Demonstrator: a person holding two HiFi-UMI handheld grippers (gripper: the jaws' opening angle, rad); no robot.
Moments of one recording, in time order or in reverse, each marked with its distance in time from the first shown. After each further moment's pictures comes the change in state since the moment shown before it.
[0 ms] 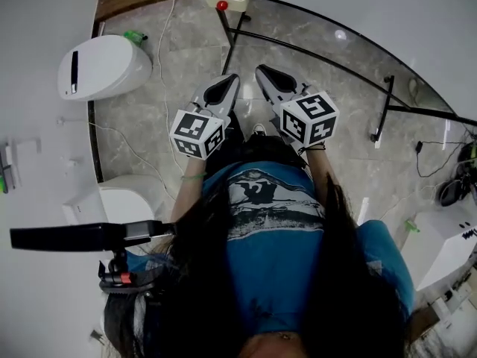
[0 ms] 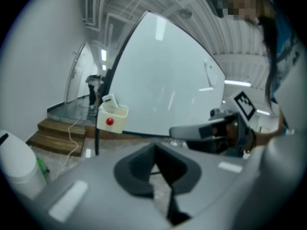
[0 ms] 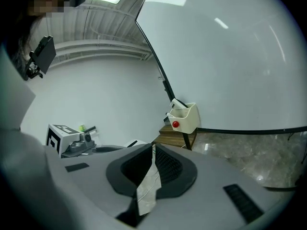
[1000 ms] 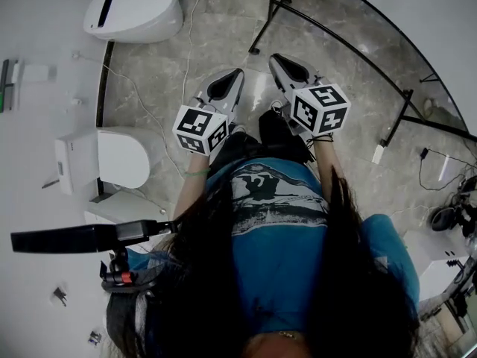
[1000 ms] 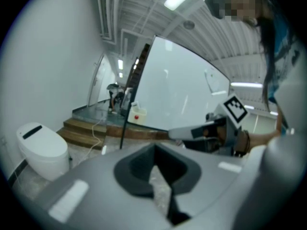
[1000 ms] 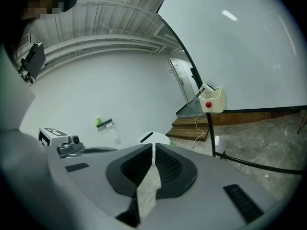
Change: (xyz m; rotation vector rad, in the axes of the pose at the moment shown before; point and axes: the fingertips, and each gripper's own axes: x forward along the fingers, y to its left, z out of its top) left arm -0.186 -0.020 -0.069 -0.057 -0.053 0.186; right arm -0.015 0.143 -0.085 -0.009 0.065 0.103
